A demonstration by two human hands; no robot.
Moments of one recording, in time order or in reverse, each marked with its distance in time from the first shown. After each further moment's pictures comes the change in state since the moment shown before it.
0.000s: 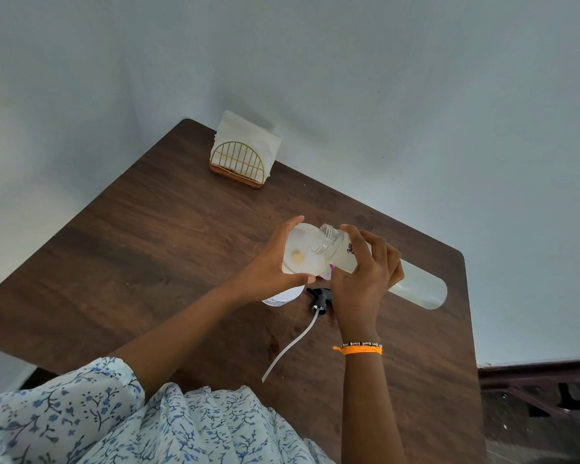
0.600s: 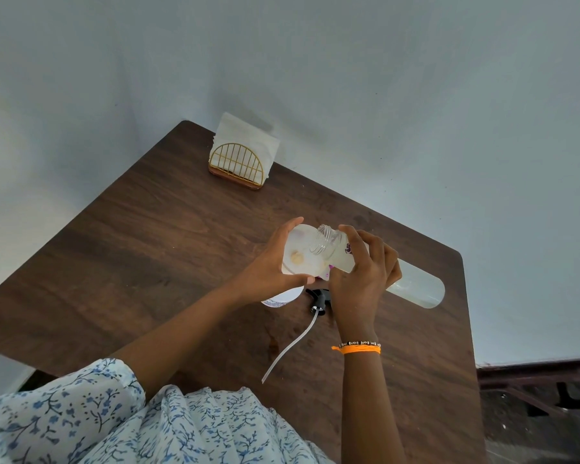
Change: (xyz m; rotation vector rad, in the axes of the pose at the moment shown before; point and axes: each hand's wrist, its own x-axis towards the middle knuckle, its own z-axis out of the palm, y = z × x) left_hand -0.001 0.002 0.000 0.005 -0.005 0.002; right_hand 0.001 -0.001 0.001 -0.003 0.000 -0.001
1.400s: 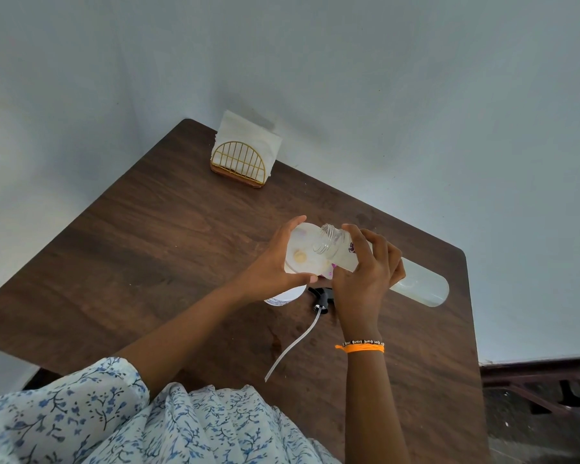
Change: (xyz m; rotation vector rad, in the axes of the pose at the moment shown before) left_hand 0.002 -0.002 0.000 0.002 0.009 0.004; right_hand 0.000 0.001 0.000 0.000 0.005 -0.017
